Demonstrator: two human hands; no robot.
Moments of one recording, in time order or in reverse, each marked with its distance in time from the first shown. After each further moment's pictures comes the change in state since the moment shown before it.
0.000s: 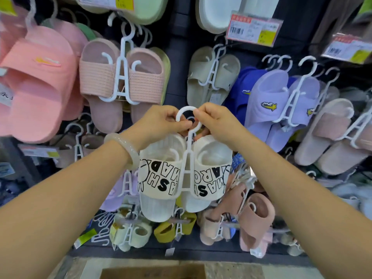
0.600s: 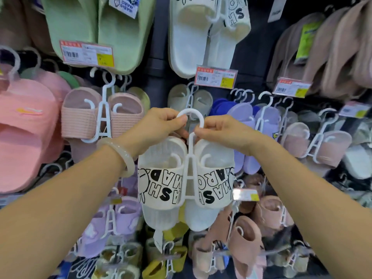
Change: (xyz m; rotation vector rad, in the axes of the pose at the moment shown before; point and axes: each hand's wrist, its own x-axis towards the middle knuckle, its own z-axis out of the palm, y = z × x) left_hand 0.023 0.076 0.004 -0.046 -0.049 0.133; right_hand -0.019 -0.046 -0.075 -0.104 -0.083 -0.009
